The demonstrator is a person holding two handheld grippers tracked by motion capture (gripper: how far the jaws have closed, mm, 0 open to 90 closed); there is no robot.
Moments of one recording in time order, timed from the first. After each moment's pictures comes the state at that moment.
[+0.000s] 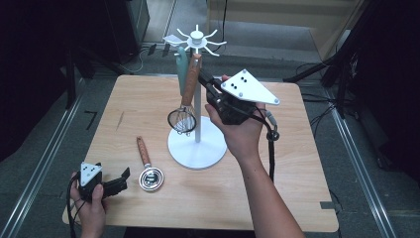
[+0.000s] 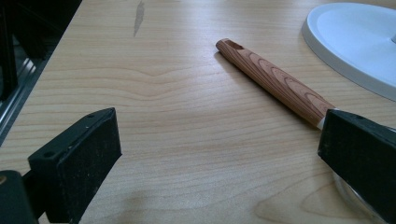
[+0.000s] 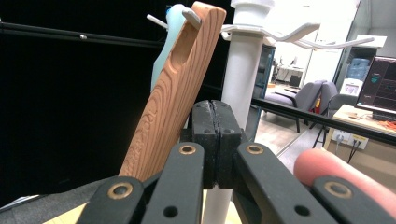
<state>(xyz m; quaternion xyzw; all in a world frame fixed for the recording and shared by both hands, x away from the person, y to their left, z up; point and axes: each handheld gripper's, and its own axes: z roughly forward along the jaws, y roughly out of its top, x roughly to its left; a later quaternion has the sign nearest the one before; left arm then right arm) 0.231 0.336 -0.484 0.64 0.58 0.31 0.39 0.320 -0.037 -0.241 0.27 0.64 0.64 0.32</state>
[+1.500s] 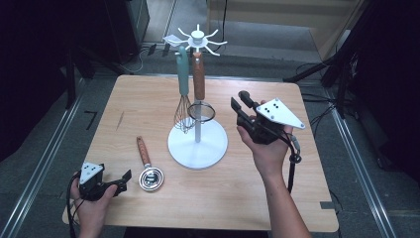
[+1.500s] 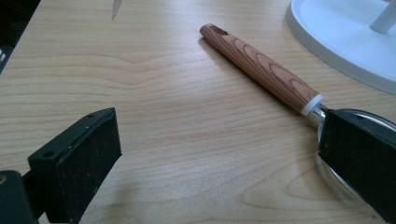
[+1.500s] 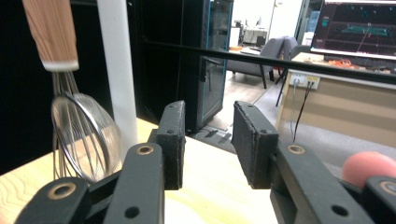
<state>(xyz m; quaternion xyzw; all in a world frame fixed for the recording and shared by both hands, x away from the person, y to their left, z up) 0.233 0.338 -0.484 0.66 0.58 0.27 0.39 0.321 -0.107 -0.316 0.37 0.64 0.59 0.33</state>
